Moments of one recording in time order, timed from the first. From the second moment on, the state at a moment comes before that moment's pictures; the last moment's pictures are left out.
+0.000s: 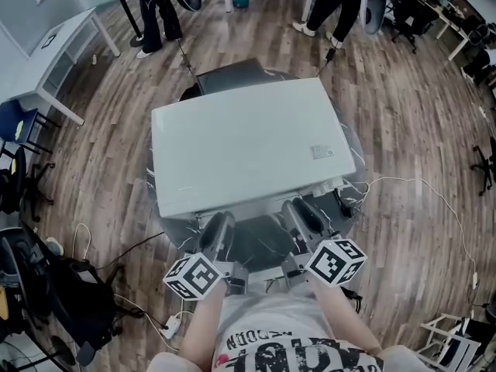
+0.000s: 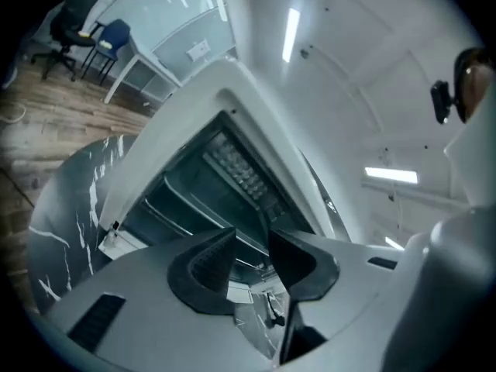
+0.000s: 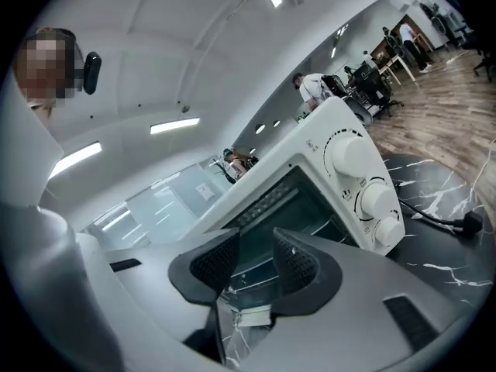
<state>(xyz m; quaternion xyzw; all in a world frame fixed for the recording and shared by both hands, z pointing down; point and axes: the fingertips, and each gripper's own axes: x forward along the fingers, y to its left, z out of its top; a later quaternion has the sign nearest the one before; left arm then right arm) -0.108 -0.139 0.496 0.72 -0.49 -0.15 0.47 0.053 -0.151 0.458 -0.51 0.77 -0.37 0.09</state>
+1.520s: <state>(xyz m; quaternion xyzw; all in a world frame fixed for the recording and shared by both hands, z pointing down) -0.115 -0.149 0.551 0.62 -0.47 -0.20 0.59 0.085 -0.188 0.546 -0.59 0.65 -0.48 0.06</state>
